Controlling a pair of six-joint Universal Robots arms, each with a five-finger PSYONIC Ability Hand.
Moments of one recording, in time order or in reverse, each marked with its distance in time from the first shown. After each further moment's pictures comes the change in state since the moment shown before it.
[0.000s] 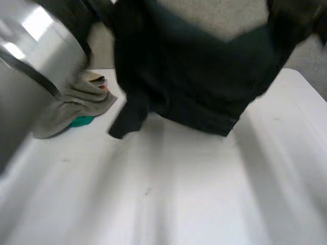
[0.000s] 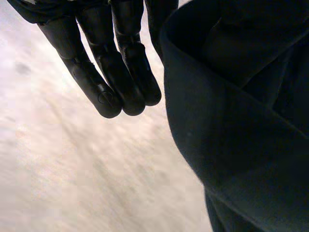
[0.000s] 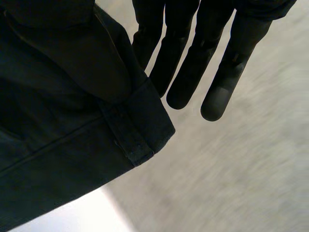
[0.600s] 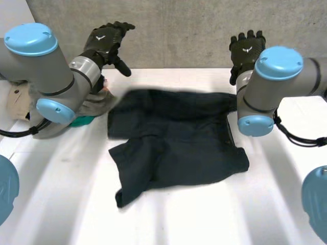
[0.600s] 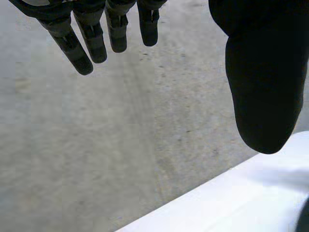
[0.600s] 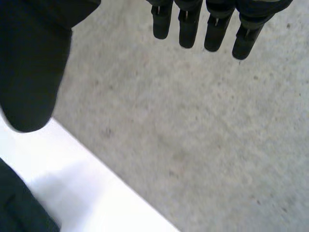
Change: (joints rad) left arm 0.263 -0.794 0.563 -0.048 0.072 -0.264; right arm 0.170 0.837 -0.469 -0.355 0.452 0.029; left_hand -0.941 -0.970 -0.961 -0.981 -0.948; right_hand -0.873 -0.960 -0.972 -0.974 -0.965
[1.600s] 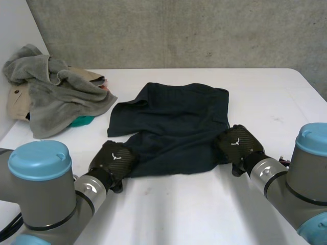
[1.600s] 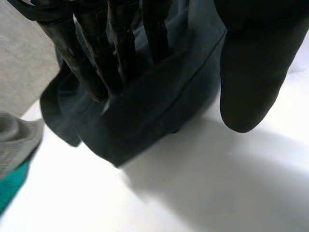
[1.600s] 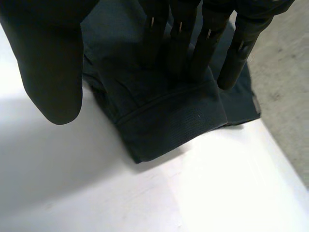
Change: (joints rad) left arm -0.177 0.465 -1.217 0.211 -0.182 0.554; right arm -0.094 -0.541 1.174 -0.119 -0.482 -0.262; left_hand 0.363 0.315 0.325 0.323 0.301; right_hand 0.340 0.341 0.339 0.331 0.306
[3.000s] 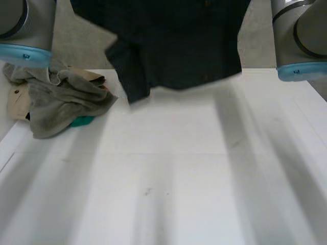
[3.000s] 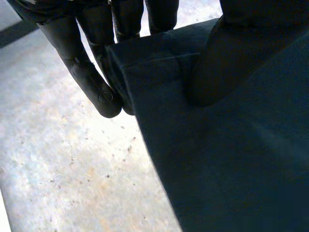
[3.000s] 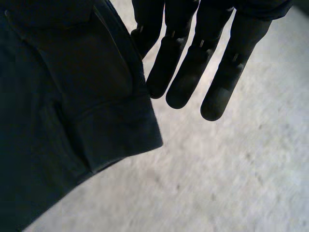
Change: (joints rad) left arm 0.136 -0.144 1.223 0.083 0.039 -0.178; right arm 0.046 0.190 -1.141 -0.104 0.227 0.230; left_hand 0.597 0.655 0.639 0.658 0.649; right_hand 0.541 0.623 0.635 0.647 0.672
